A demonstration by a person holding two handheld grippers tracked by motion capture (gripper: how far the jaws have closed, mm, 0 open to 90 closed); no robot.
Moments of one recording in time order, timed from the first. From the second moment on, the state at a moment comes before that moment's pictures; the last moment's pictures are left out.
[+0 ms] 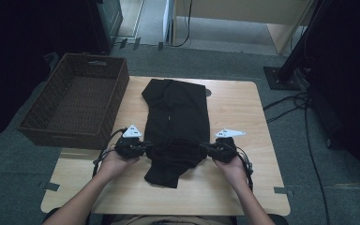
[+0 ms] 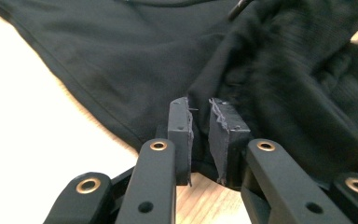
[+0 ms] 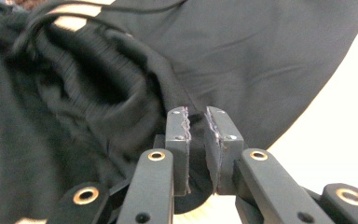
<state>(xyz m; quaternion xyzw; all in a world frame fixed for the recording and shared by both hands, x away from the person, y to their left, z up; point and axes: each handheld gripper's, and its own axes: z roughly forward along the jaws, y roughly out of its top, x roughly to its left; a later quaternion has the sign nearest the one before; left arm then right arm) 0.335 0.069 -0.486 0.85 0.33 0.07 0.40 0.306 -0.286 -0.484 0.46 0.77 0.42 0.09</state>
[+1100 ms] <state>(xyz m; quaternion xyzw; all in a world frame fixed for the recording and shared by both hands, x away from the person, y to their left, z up) 0.418 0.035 -0.512 0.85 0.35 0.11 0.38 0.402 -0.253 -0.514 0.49 0.77 0.38 0.14</state>
